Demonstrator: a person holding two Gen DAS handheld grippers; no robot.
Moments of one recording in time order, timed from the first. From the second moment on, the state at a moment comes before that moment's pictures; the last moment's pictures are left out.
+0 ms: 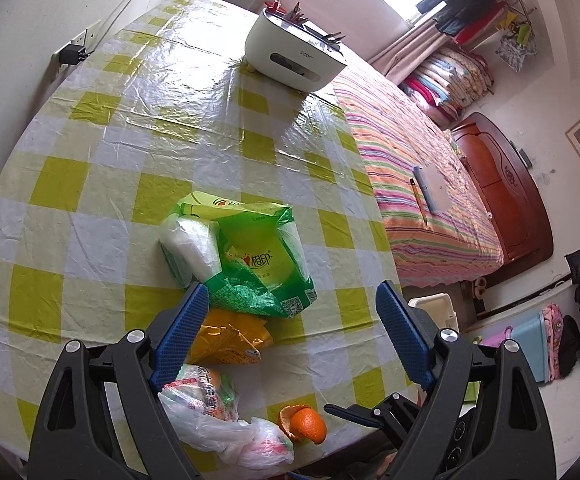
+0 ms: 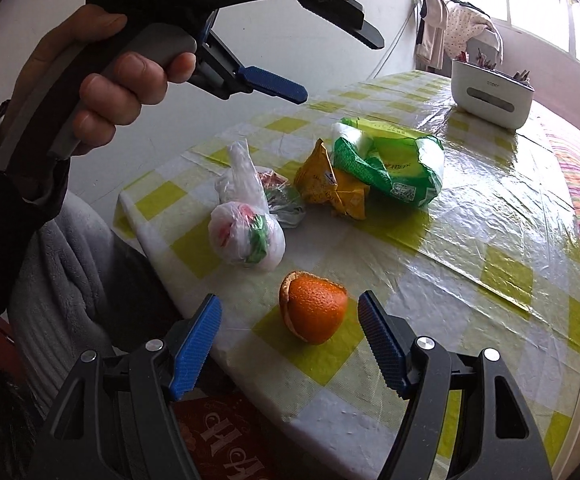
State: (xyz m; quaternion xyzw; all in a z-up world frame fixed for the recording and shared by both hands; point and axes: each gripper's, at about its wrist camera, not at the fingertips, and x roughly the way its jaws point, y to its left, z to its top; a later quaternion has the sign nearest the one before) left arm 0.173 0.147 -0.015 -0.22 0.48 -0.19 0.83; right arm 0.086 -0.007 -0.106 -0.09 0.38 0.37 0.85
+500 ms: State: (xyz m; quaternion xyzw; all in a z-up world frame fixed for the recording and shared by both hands) left arm 0.200 0.170 -0.028 -0.28 0.48 -0.16 0.81; right arm 0.098 -0.013 -0.112 -0.08 0.38 0.34 0.86
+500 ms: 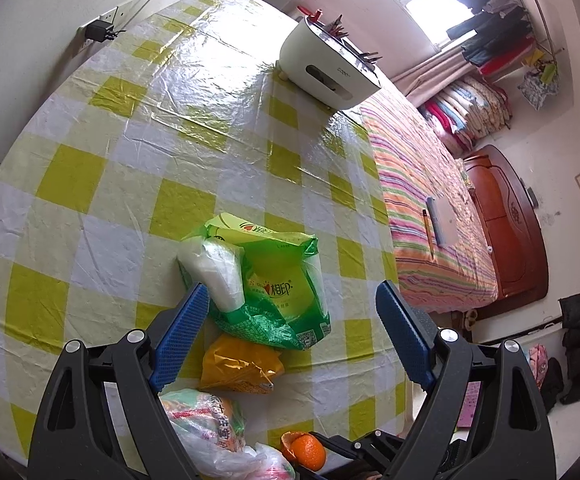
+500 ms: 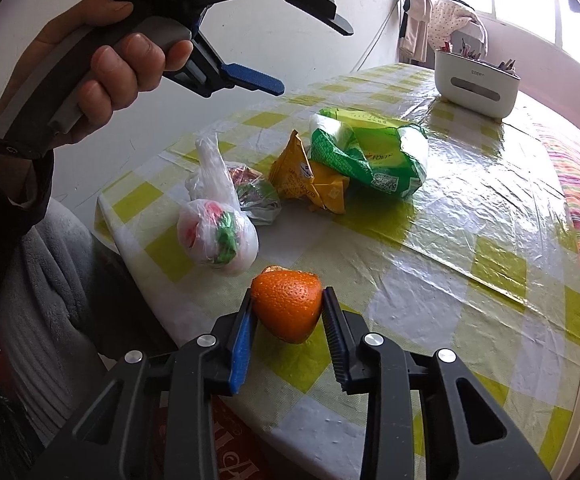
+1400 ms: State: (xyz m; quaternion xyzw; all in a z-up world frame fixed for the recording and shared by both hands) left arm 0.233 0.152 -0.087 -0.25 0.56 -0.06 0.79; right arm 0.098 -0.043 -0.095 -0.03 0.36 0.31 0.88
